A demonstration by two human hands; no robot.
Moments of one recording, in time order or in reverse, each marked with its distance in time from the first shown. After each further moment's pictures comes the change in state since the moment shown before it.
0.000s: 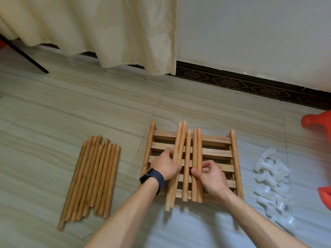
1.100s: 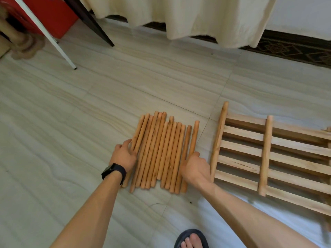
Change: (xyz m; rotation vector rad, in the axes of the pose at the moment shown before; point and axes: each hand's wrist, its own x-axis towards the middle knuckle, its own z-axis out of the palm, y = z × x) left_hand -0.016 -0.301 -0.177 0.076 0.373 -0.347; right_hand -0.068 -0.107 0.232 -0.519 -0.252 -0.073
